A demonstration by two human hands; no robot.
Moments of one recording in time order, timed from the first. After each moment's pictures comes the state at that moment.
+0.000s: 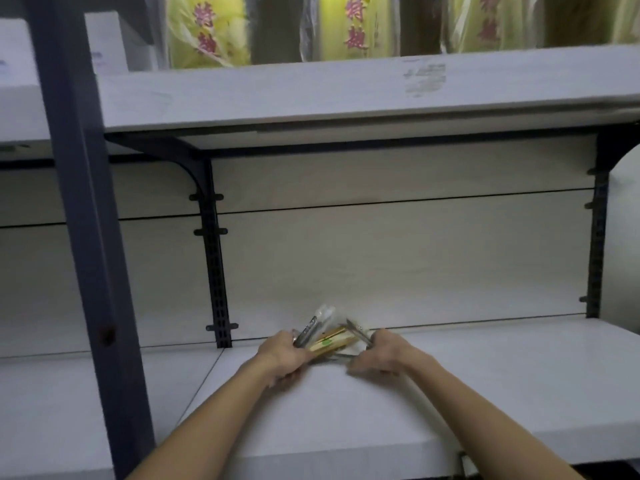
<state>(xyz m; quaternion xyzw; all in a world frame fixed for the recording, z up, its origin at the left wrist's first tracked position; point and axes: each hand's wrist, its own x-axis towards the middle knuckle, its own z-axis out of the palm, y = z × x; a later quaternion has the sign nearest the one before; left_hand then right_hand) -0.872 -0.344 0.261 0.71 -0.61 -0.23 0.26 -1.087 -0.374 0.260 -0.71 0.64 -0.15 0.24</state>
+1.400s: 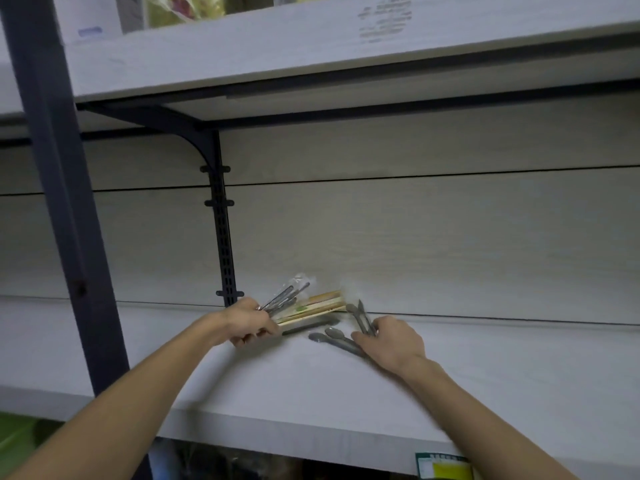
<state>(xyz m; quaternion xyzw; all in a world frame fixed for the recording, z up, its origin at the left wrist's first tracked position) -0.852 -0.331 0.276 0.75 -0.54 -0.27 0.25 -1.127 -0.410 0.219 -0.76 0.59 -0.24 0.12</state>
